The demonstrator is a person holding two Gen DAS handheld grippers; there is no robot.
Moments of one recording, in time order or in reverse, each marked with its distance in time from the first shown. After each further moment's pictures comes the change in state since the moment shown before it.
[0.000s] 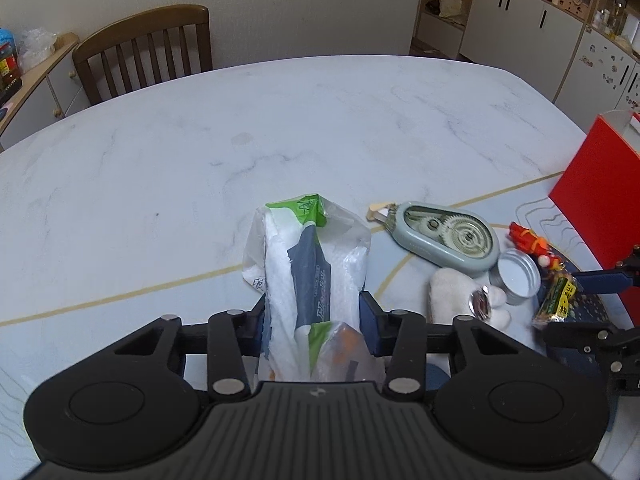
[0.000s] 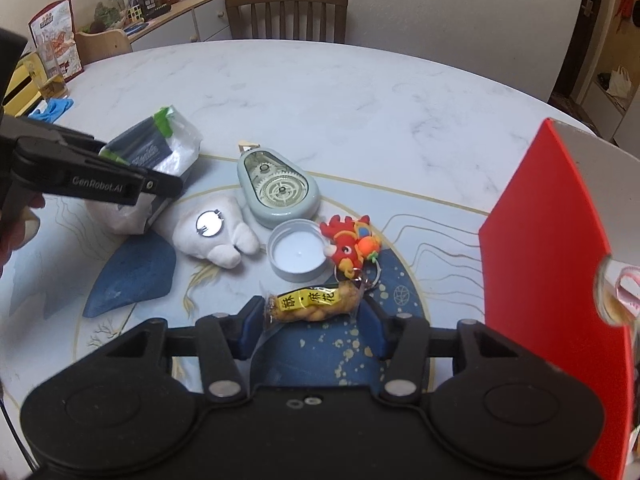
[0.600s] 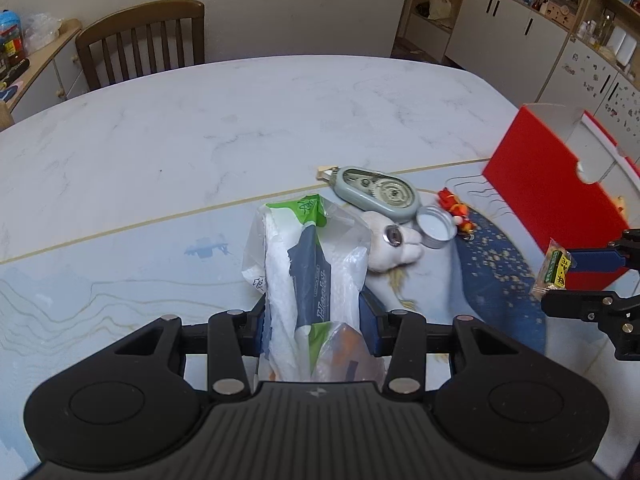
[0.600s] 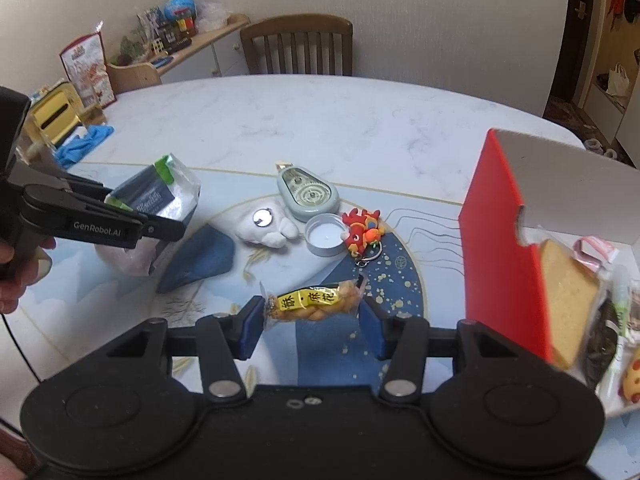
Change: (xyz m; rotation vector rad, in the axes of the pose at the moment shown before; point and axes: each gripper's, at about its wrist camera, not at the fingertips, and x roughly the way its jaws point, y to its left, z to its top) left arm -0.076 -0.024 -0.036 -0.043 0.018 -0.059; right arm -0.082 0.007 -0.030 0.031 -0.082 0.060
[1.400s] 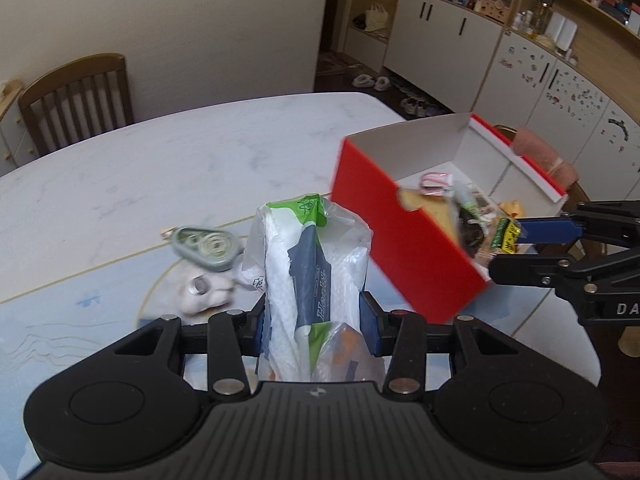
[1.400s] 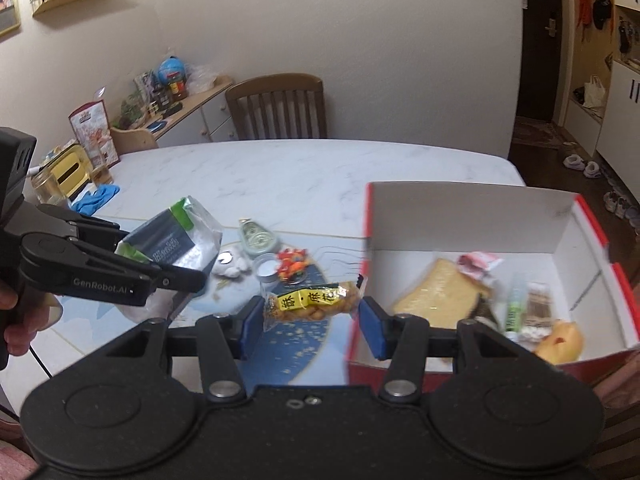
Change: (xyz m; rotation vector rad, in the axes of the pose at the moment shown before) left arm -0.047 -0.157 0.027 0.122 -0.060 -0.103; right arm -0.106 -0.082 -0.018 0.058 -0.148 0.008
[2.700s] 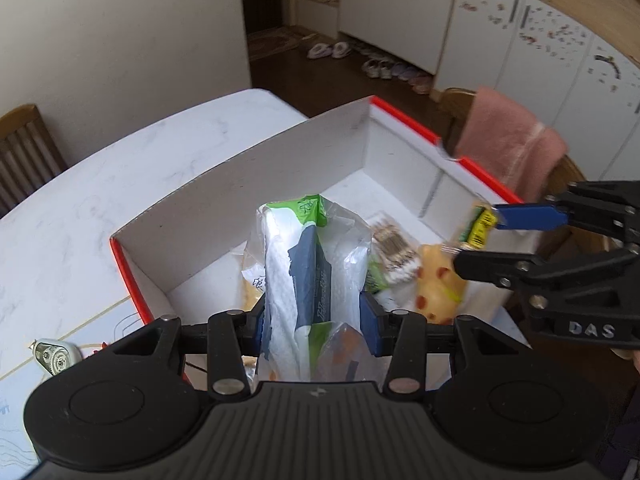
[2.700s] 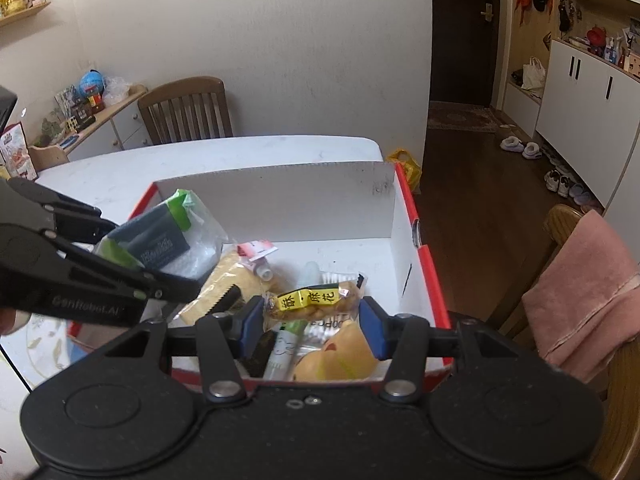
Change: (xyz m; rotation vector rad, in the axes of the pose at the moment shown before) left arm 0.132 -0.169 0.098 0.155 0.106 0.032; right arm -0.008 -0.184 -0.015 0.056 0.011 -0.136
